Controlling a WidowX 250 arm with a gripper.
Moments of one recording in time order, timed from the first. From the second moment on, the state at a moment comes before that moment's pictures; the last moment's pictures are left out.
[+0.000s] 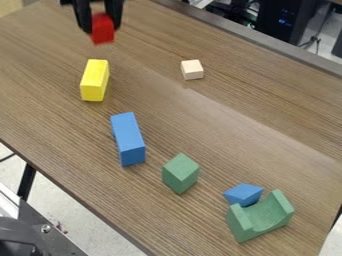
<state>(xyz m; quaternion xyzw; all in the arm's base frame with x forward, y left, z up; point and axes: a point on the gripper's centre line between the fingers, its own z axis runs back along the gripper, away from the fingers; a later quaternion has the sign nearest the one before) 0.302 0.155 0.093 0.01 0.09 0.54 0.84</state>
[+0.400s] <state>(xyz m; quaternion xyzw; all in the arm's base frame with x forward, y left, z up) 0.285 0.120 0.072 0.02 0.17 0.48 0.86</state>
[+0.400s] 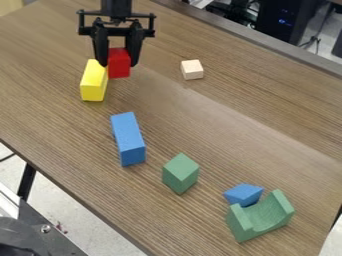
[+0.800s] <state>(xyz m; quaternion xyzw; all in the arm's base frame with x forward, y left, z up) 0.280 0.122 0.068 0.00 0.18 0.47 0.87</state>
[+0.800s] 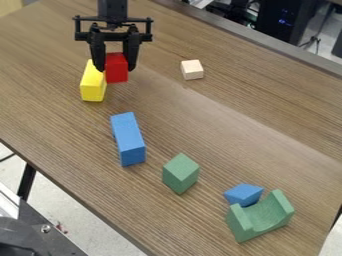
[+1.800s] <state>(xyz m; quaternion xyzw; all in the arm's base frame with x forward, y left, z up) 0.307 0.106 0.061 -0.06 0.11 0.31 0.94</state>
